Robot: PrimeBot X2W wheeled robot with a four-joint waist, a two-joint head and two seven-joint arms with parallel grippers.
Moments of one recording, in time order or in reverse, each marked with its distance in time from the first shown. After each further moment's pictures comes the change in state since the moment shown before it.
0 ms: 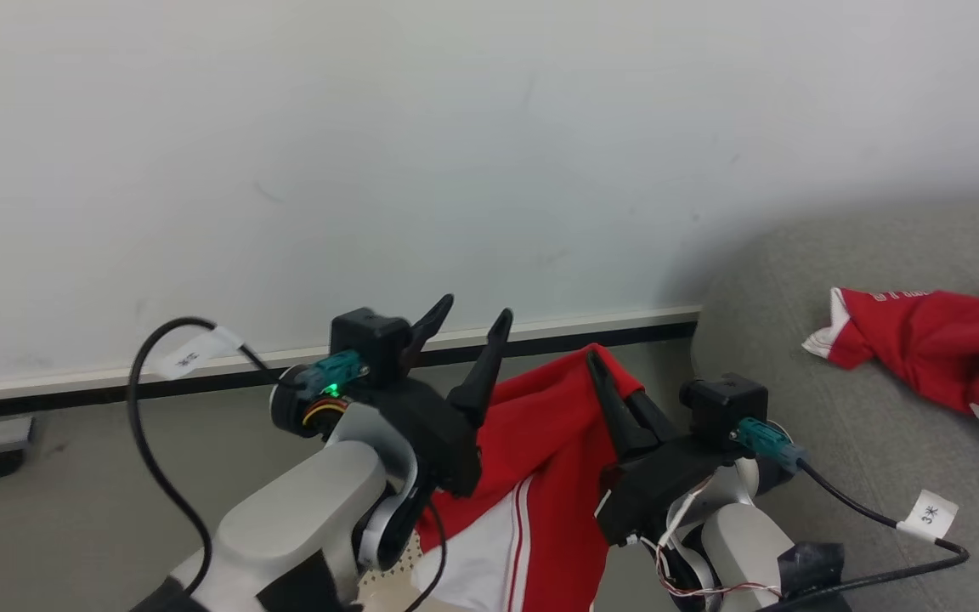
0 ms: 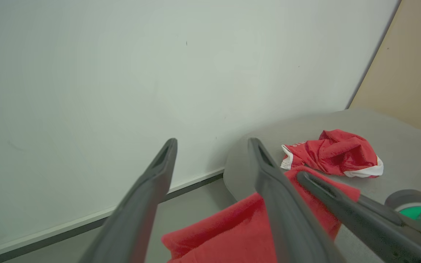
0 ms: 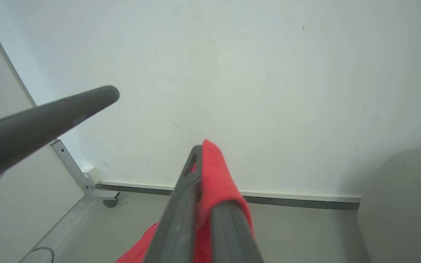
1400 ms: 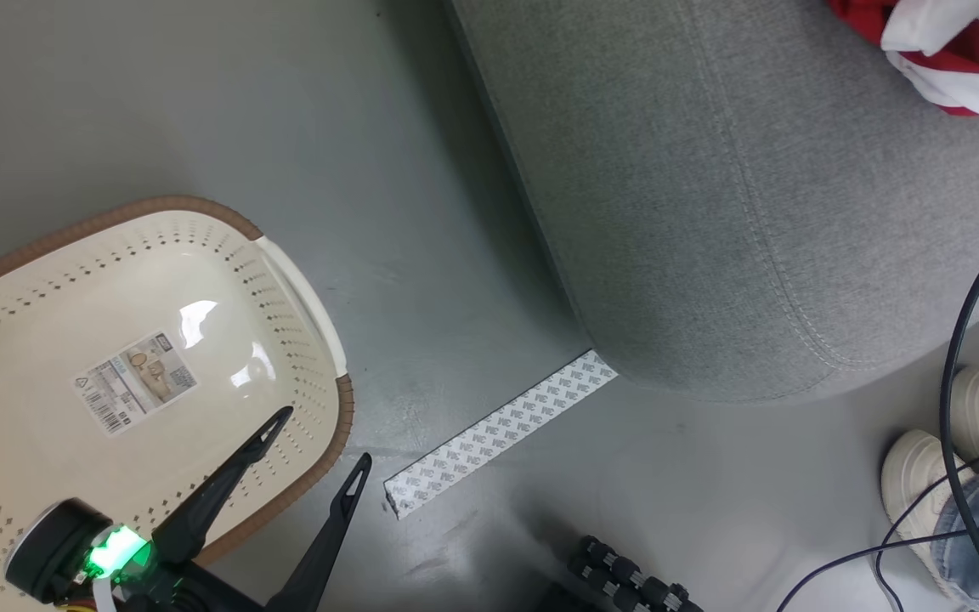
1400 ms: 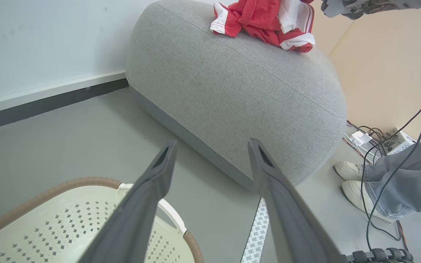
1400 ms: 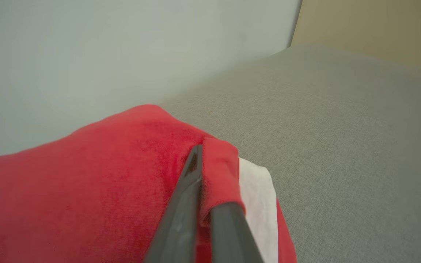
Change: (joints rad) left arm 0.751 0.502 0.582 -1.024 0.792 0.000 0.095; right arm -0.879 -0.339 -0.575 0.561 0.103 0.000 -0.023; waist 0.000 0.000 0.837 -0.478
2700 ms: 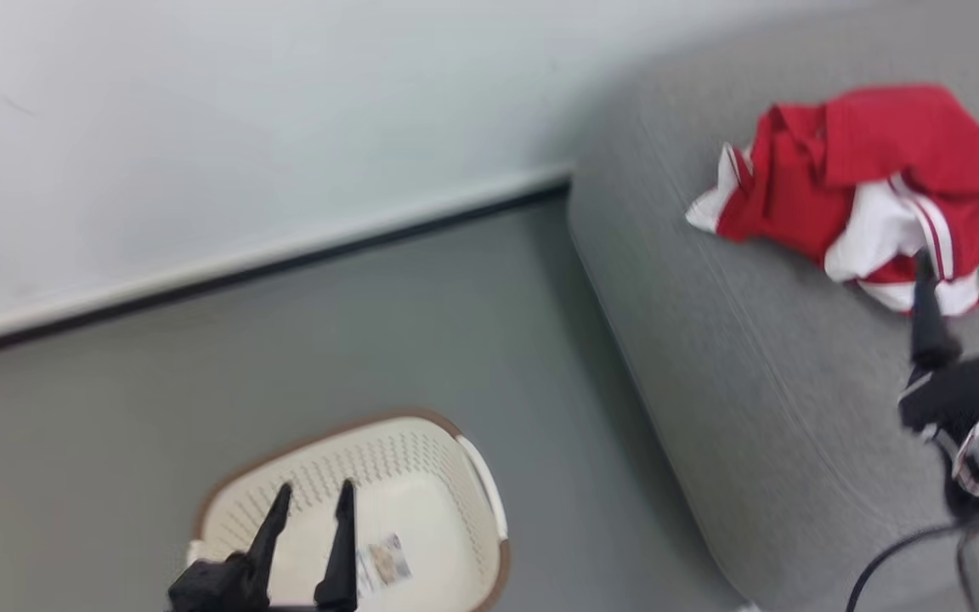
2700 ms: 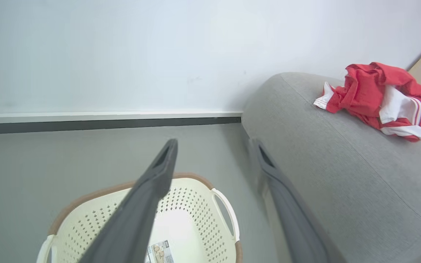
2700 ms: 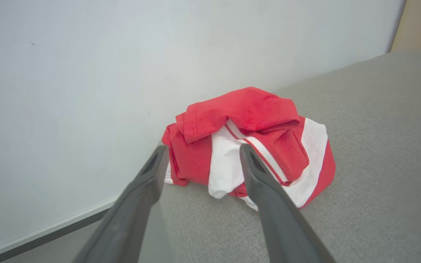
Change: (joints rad) left arm 0.016 -0.506 0.140 0.660 -0.199 -0.023 -0.103; right arm 0.794 -0.001 0.209 -0.515 0.045 0.000 0.052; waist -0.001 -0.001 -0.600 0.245
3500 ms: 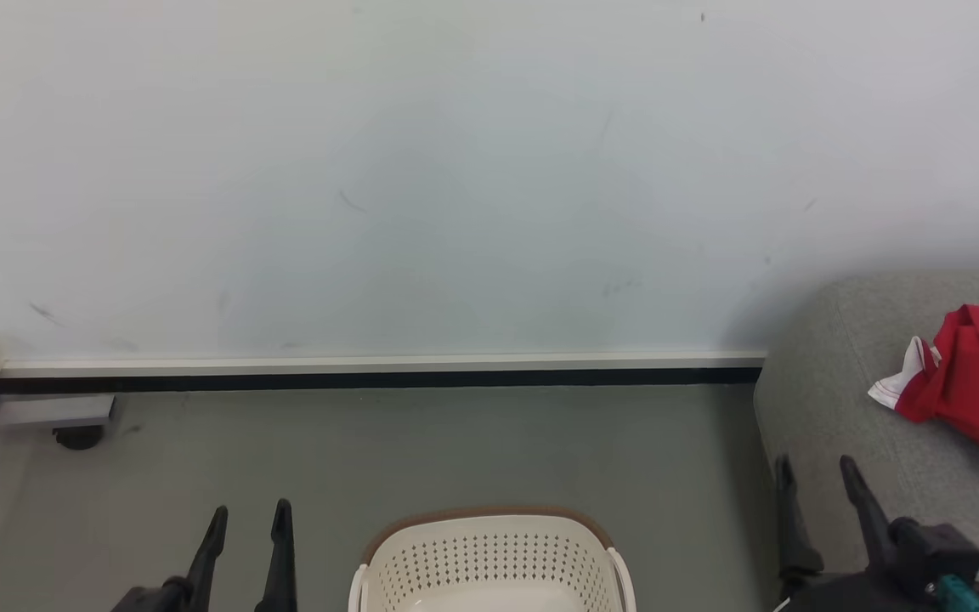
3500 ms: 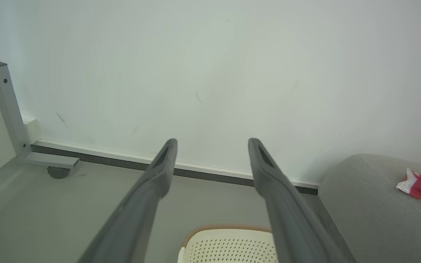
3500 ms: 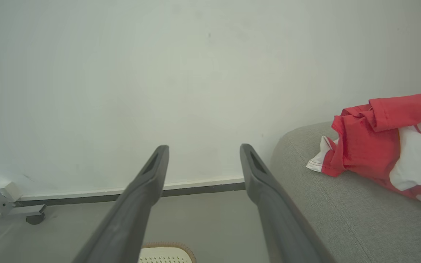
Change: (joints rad) left arm 0.063 -0.038 0.213 0.046 0.078 -0.078 0.000; right arm 0.485 0.337 -0.063 -0.365 -0.351 0.000 -0.040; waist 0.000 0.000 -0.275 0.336
